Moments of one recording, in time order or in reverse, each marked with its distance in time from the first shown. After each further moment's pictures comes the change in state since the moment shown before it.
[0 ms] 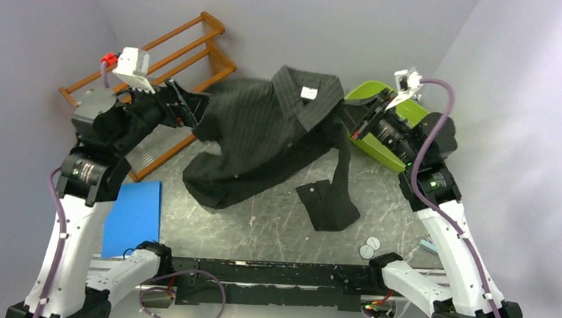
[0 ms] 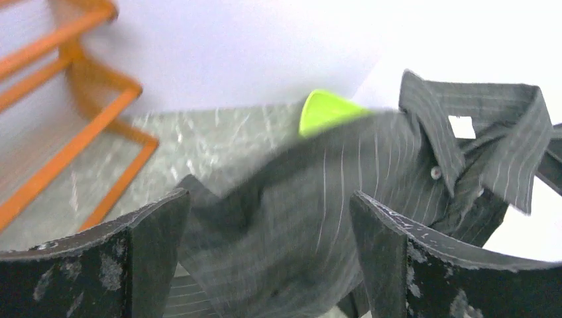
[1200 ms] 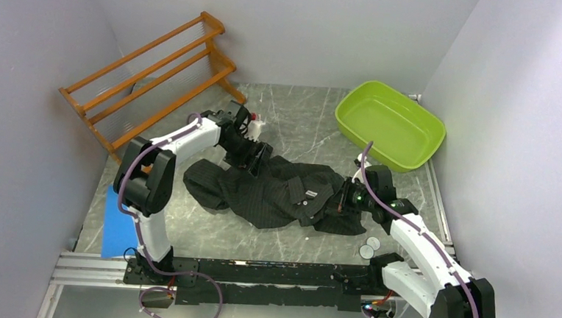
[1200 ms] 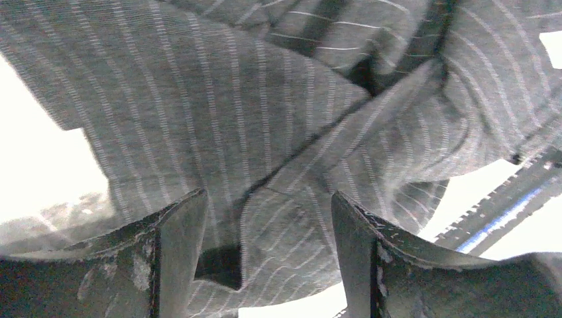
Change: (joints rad) left arm -0.221 0.905 -0.089 -0.253 0.158 0.395; right arm -0.069 -0.081 -0.777 -0.351 0.111 0.102
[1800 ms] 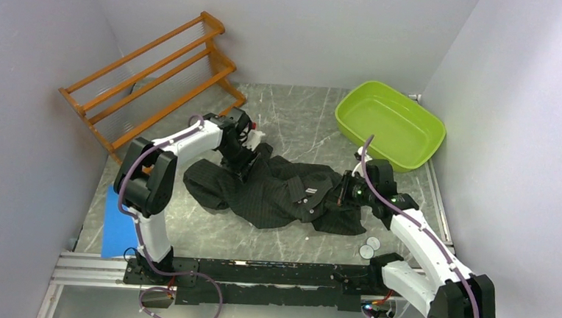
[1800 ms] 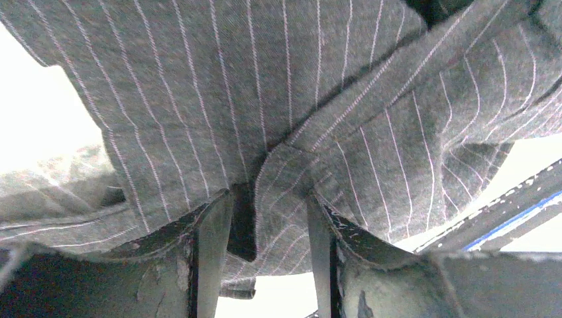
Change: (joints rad) left arm -0.010 -0.002 -0.017 -0.098 -0.131 0.076; right arm -0.001 0.032 0.050 0.014 -0.006 -0.005
